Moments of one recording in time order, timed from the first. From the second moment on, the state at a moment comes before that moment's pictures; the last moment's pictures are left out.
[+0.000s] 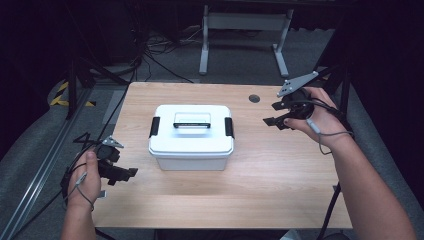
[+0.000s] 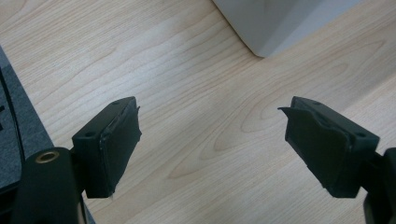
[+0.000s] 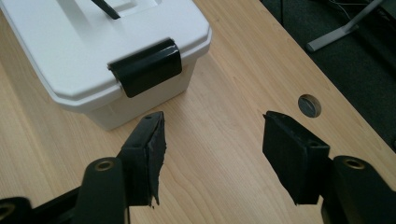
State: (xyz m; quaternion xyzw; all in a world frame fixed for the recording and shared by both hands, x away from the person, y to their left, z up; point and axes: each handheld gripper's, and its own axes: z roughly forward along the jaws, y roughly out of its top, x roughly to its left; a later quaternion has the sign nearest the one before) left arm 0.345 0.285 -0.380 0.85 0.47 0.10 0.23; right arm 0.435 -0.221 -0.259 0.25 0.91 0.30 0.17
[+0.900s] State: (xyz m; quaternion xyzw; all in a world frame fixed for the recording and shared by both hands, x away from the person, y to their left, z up) left arm 0.341 0.279 -0.388 0.85 0.47 0.10 0.20; right arm 0.421 -0.269 -0.353 0.32 0.89 0.29 0.15
